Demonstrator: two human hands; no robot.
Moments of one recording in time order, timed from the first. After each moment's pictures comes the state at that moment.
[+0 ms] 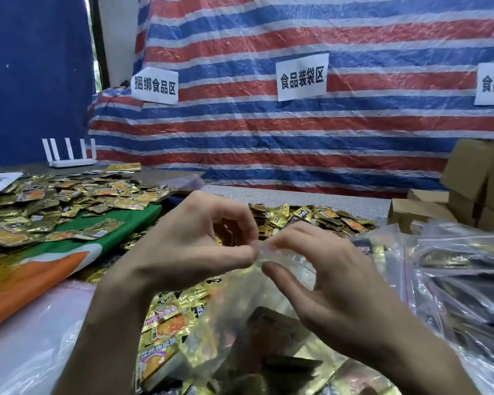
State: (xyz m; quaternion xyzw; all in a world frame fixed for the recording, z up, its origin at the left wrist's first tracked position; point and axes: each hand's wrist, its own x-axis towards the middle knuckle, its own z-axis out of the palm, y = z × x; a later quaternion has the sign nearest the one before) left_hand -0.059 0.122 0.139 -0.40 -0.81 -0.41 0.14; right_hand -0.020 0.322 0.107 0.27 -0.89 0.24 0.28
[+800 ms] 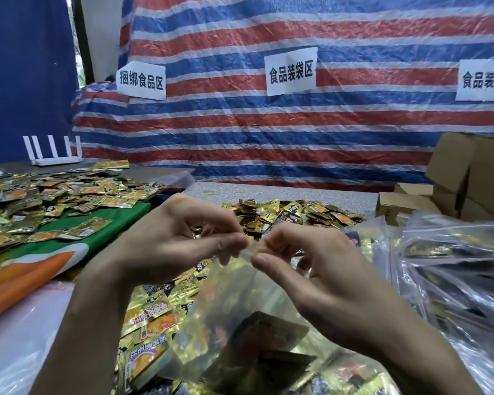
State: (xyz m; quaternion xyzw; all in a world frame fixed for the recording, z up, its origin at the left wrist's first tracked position) left_hand -0.074 0.115 0.133 -0.48 -0.78 -0.36 0.14; right_hand -0.016 0.328 0.111 0.27 -0.88 0.34 0.22
